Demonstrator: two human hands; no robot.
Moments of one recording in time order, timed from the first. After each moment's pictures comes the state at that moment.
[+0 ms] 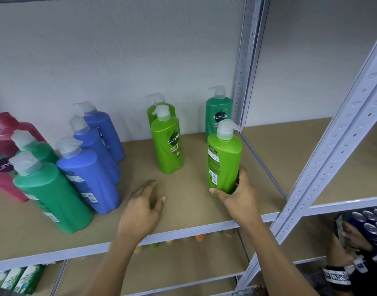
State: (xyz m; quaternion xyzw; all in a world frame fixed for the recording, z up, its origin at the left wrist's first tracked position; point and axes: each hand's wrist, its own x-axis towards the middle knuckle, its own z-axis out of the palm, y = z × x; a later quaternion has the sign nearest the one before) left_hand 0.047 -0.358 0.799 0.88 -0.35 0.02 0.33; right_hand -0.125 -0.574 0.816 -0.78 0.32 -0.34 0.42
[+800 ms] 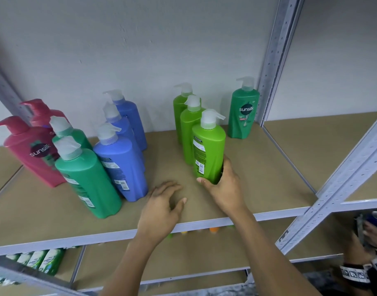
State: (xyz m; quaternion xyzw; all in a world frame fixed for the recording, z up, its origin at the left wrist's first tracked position) left_hand 0.045 -0.320 0.796 0.84 -0.40 0.01 0.36; right_hand -0.045 -0.510 0.807 -0.81 0.27 -0.32 0.41
